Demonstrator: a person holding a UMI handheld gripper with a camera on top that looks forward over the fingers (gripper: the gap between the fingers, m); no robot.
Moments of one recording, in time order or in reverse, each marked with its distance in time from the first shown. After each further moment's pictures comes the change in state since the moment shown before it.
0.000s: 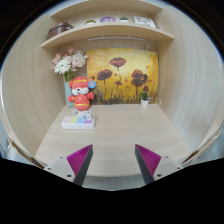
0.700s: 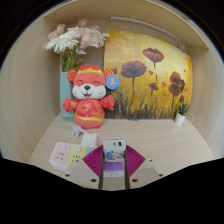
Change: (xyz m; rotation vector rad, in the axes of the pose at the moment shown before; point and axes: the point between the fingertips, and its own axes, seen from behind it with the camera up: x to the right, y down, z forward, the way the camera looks) arm -0.123 -0.067 0.260 0.083 0.057 -0.060
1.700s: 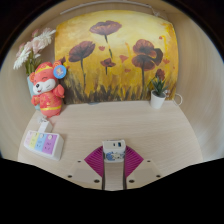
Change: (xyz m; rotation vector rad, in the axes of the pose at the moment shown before) arm 0.173 0.041 0.004 -0.243 -0.072 0.078
